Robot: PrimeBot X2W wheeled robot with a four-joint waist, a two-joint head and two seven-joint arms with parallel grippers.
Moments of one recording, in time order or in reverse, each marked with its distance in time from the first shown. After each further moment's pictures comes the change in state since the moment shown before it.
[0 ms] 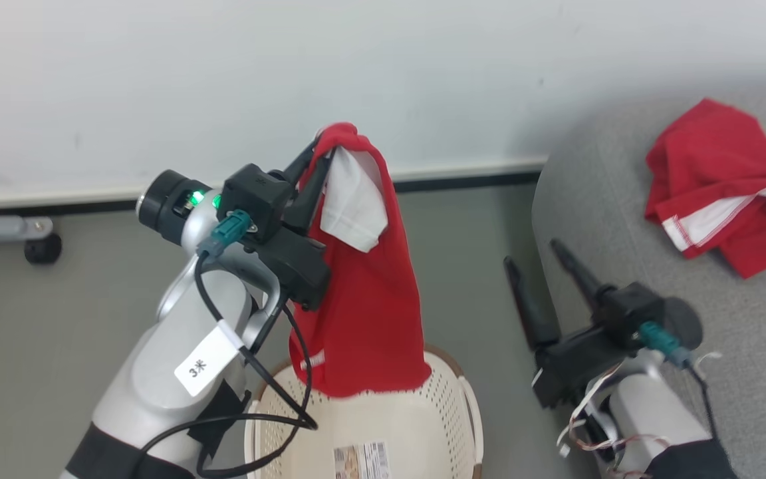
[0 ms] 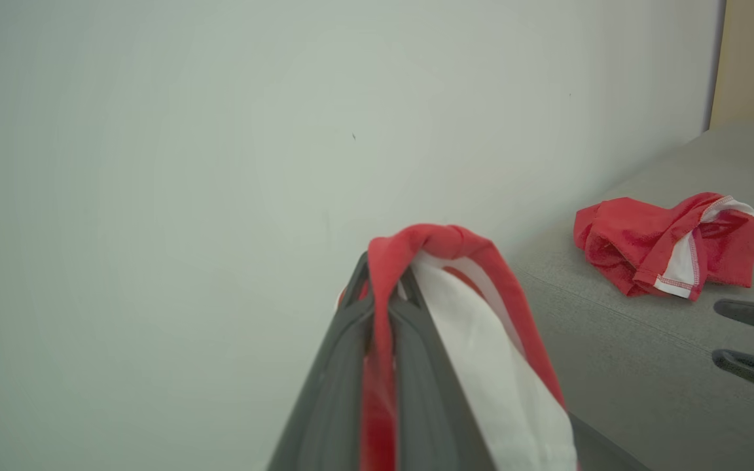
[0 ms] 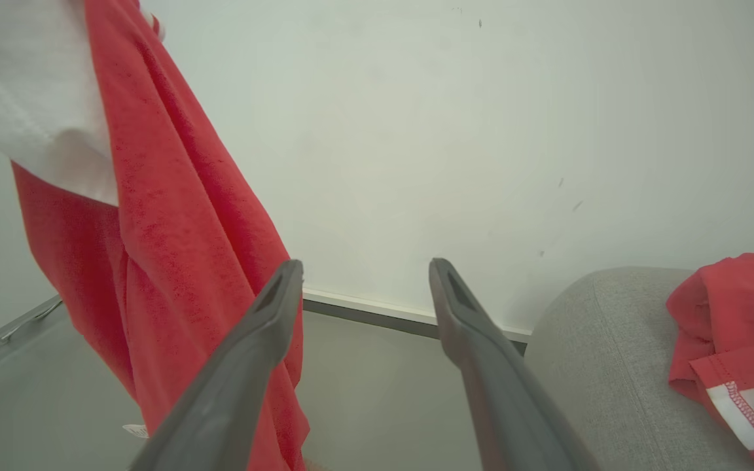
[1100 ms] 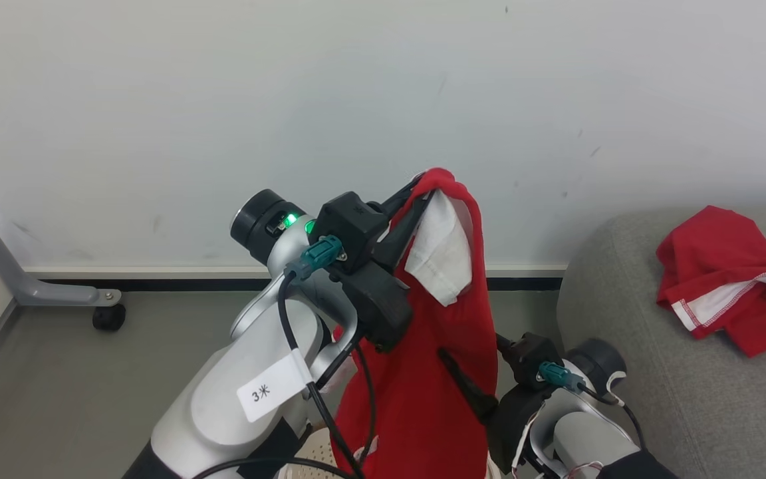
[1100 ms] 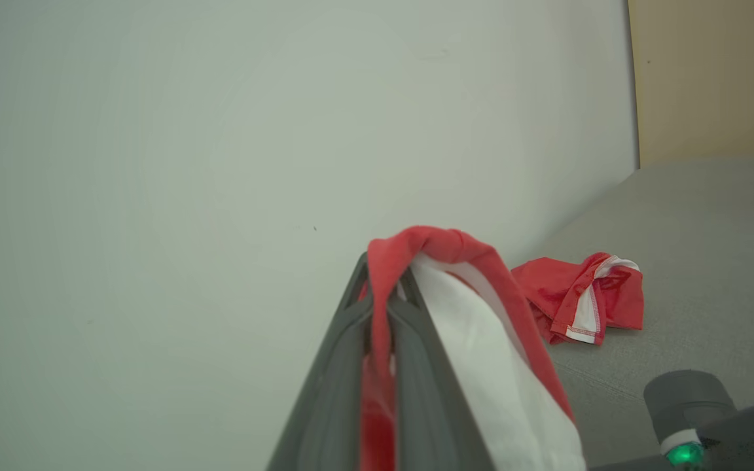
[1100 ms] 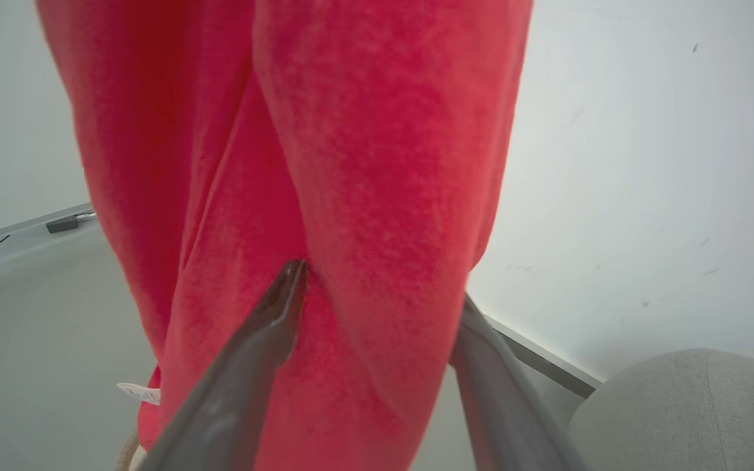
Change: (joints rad) left arm 0.048 -0.056 -0.135 -0.154 -0.071 -0.009 0.143; right arm -0.098 0.047 0.344 0.354 0.025 0.042 0.000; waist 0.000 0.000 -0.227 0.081
